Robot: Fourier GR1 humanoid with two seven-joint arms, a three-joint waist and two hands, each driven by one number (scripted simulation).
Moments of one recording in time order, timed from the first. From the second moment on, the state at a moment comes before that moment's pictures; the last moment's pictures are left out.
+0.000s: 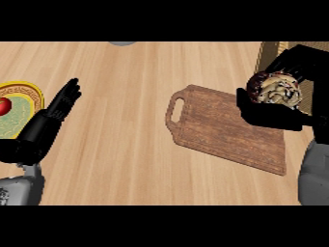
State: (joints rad) left arm -0.15 0.17 0.08 -1.60 -0.07 -0.25 0.02; right arm -0.50 -0.09 0.01 -1.98 0.82 0.10 0.75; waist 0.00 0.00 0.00
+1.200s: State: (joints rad) left arm -0.18 0.16 0.08 -1.59 -0.09 -0.25 0.01; right arm -0.93 -0.41 -0.40 -1.05 0.75 -0.26 0.42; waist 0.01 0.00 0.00
